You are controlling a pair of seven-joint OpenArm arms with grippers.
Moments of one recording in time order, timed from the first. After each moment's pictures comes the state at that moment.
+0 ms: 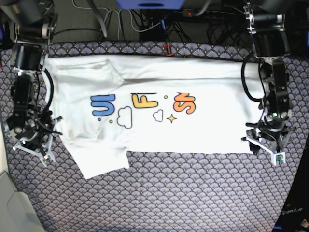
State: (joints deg) left arm -11.6 -16.1 -11.5 77.1 -7.9 -0.7 31.8; right arm 16.9 18.0 12.6 76.8 -11.8 40.2 -49.0
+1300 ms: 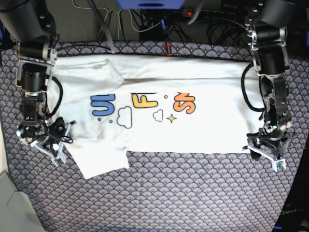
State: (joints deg) left arm -18.9 -16.2 -11.4 64.7 -7.7 -0.6 27.3; right arm 26.4 16.2 11.5 51.4 -12.3 40.1 -36.8
